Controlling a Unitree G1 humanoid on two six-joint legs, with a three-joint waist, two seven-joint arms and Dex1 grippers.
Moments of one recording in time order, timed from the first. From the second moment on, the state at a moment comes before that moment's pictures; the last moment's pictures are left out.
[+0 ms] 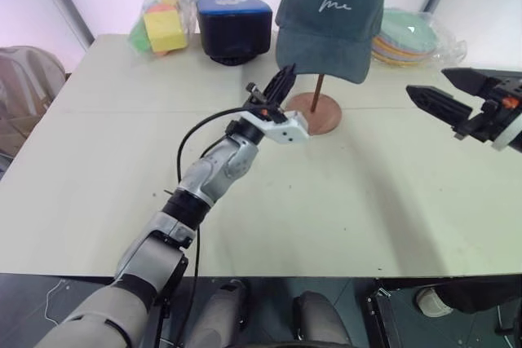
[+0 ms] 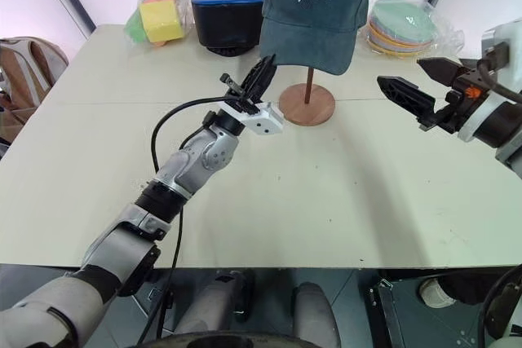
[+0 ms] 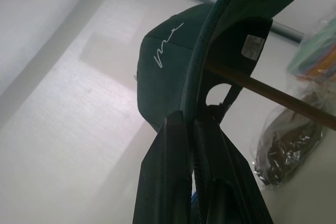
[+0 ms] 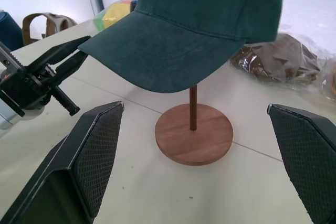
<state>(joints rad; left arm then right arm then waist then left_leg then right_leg) -0.79 0.19 -0.40 0.44 0.80 -0.34 0.36 -0.37 -0.95 -0.61 -0.41 1.01 1.04 0.46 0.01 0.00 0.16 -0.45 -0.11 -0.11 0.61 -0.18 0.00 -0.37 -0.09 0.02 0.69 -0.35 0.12</state>
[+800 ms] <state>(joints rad) -0.73 0.15 -0.44 0.42 0.76 -0.38 0.29 -0.37 -0.96 -0.59 -0.41 1.00 1.03 0.46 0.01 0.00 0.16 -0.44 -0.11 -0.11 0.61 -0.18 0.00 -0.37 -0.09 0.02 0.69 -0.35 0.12</state>
